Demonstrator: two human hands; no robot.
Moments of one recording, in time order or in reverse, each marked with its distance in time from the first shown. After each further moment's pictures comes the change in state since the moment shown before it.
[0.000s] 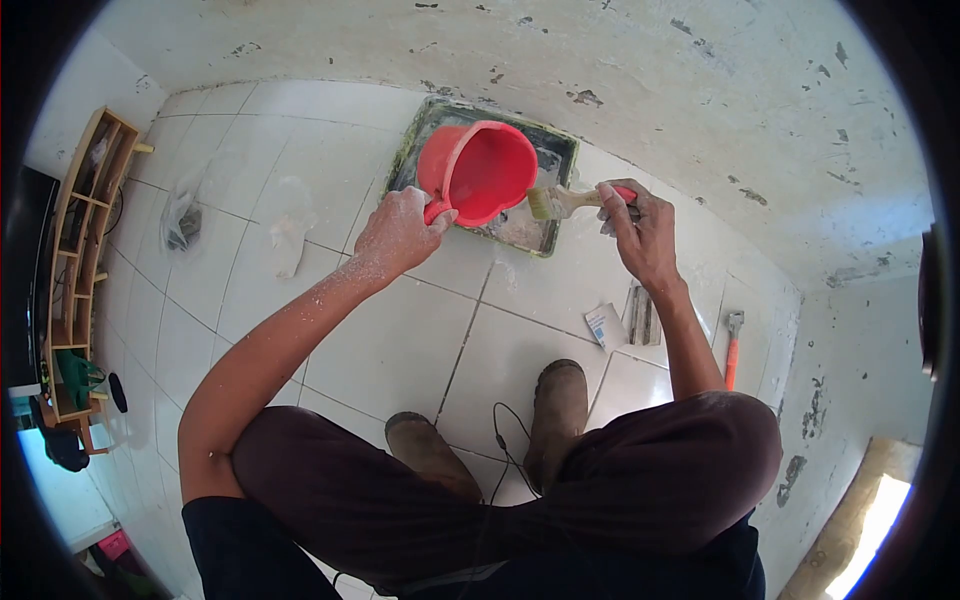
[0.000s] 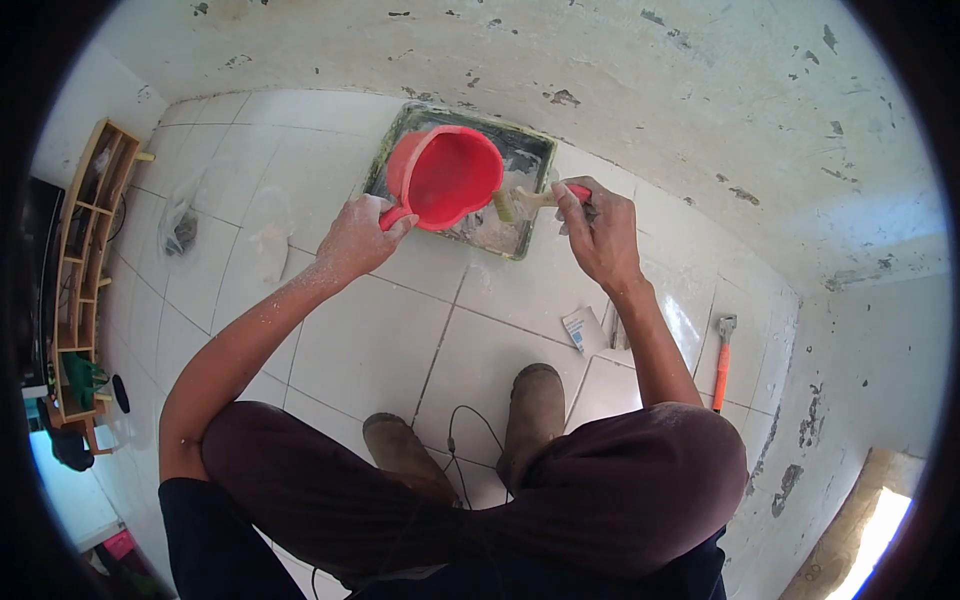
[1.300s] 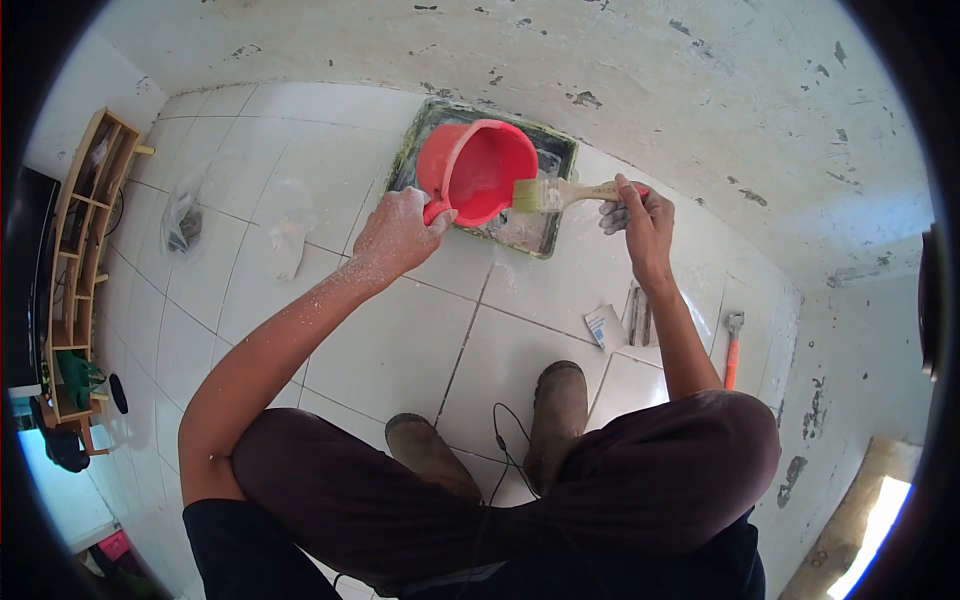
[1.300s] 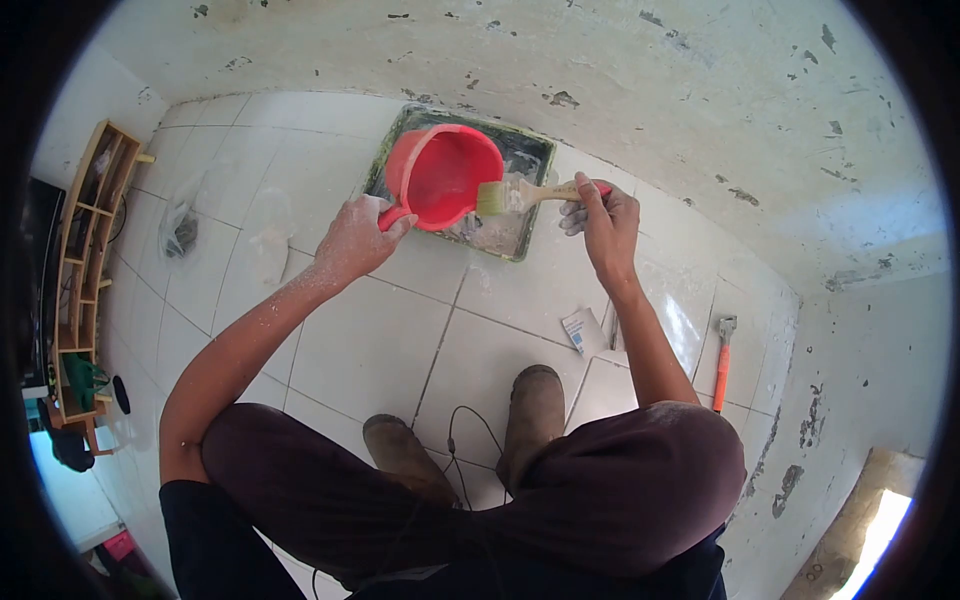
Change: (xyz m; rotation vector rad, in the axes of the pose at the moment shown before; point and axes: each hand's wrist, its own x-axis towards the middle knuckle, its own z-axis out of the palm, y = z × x) left_hand 0.000 0.000 0.001 0.026 0.024 0.015; right_hand 0.006 0.035 0.014 0.464 0.163 0.339
